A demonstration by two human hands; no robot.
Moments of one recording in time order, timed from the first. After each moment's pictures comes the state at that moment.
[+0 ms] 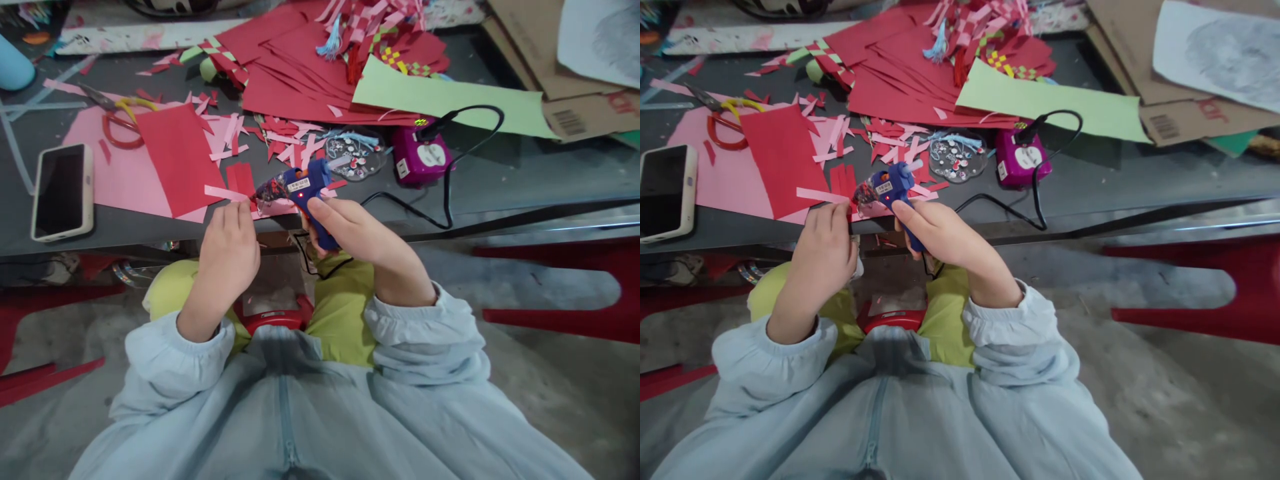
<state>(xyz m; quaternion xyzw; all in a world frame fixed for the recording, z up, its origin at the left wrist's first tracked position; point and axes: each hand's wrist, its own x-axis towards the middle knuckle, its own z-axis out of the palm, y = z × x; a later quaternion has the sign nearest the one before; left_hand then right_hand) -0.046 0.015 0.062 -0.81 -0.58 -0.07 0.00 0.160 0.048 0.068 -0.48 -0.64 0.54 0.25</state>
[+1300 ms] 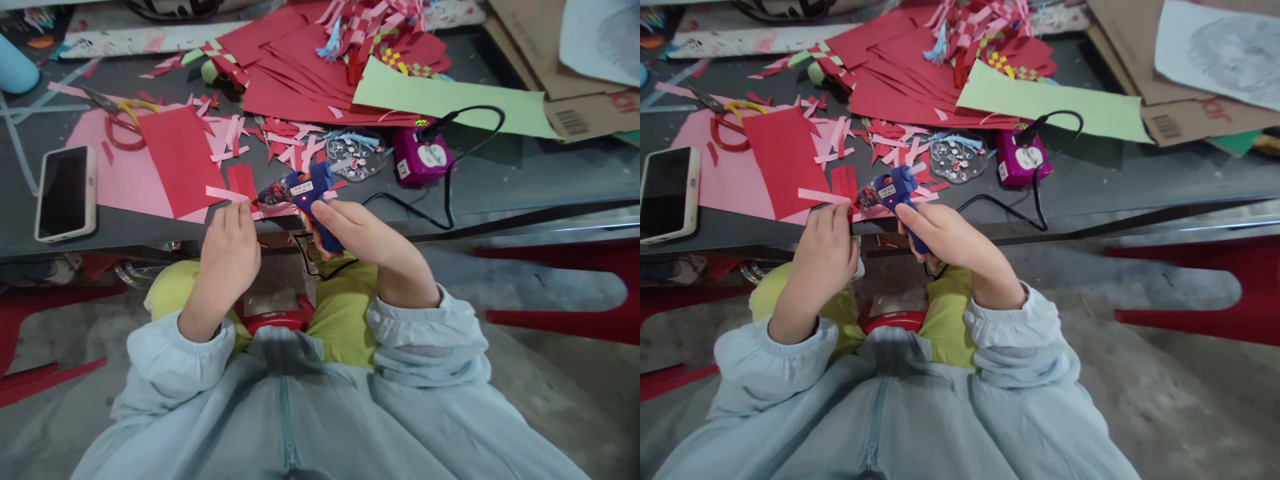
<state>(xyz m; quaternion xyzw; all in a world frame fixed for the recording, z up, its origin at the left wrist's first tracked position) -0.047 0.014 0.058 -0.81 -0.58 -0.08 0.02 0.165 0.047 0.067 -0.48 -0.64 0.56 0.24</state>
